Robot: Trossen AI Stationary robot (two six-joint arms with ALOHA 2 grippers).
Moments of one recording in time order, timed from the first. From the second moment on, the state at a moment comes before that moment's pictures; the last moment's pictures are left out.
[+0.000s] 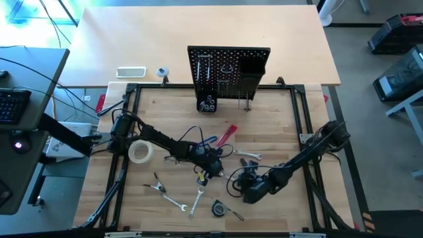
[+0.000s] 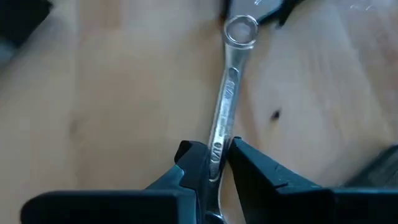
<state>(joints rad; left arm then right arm) -0.18 2.02 1.07 0.18 0.10 0.31 0.59 1.84 0.86 -0.14 0.46 0.65</state>
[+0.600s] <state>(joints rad) -0.20 1.93 1.06 0.11 0.13 0.26 0.56 1.84 0.86 -0.10 0.46 0.58</state>
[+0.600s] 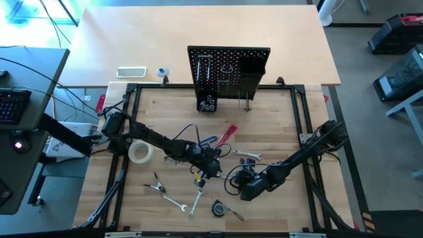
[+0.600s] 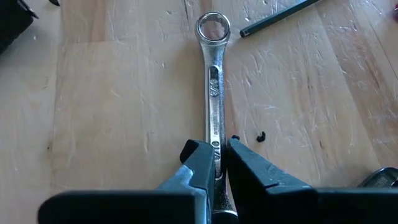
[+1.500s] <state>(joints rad) -0.21 2.05 1.07 0.20 0.09 0.23 0.58 1.81 0.89 -0.13 0.55 0.49</state>
